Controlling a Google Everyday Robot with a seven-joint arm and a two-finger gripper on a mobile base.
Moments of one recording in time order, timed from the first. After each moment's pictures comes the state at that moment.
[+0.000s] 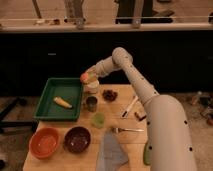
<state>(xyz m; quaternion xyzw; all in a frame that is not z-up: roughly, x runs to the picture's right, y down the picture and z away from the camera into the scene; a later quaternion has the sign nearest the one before) -0.092 -0.080 0.875 -0.27 -0.41 0.19 0.85</state>
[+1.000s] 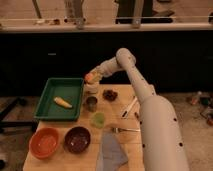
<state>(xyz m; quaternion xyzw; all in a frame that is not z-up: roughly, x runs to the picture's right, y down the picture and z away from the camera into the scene) -0.076 -0.079 0.903 -0.28 -0.41 0.20 0.84</state>
